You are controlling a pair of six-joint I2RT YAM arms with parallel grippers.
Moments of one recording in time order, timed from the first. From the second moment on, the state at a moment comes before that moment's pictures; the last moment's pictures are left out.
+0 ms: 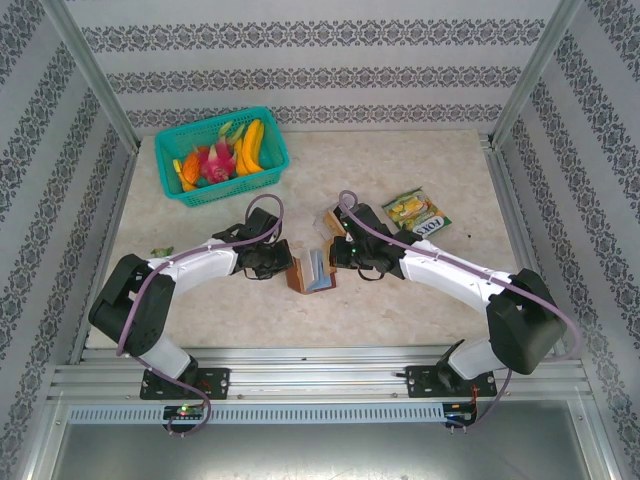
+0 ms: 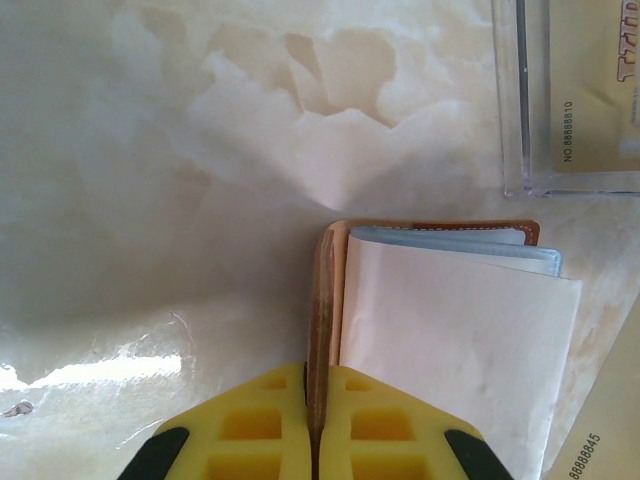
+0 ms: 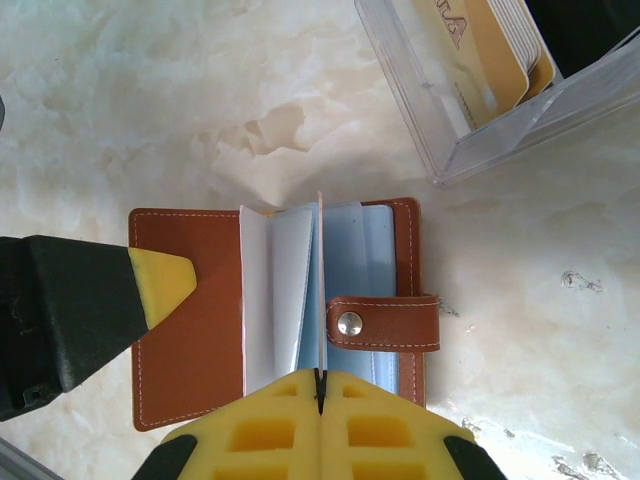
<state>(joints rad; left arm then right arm) -0.51 1.58 0.88 -0.34 0.24 -0.88 0.70 1.46 0.95 -0.41 -0.12 0.76</state>
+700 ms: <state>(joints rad) -0.51 1.58 0.87 -0.34 0.24 -0.88 0.72 1.54 0.94 -0.36 -0.15 0.79</state>
